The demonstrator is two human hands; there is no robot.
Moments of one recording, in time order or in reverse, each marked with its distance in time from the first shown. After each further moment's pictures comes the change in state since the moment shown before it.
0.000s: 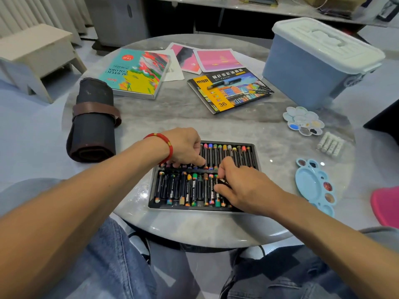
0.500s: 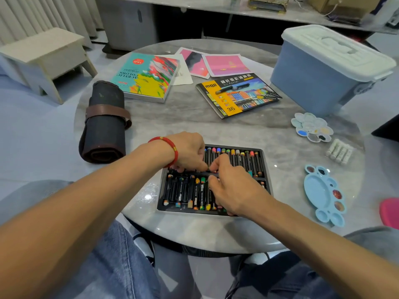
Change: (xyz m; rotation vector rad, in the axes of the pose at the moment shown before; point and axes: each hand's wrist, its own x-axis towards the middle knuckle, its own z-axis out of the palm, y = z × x) left_hand -0.012 -0.003 -0.005 0.028 -0.039 -0.005; right_hand 0.023 -0.037 0.011 0.263 0.113 0.097
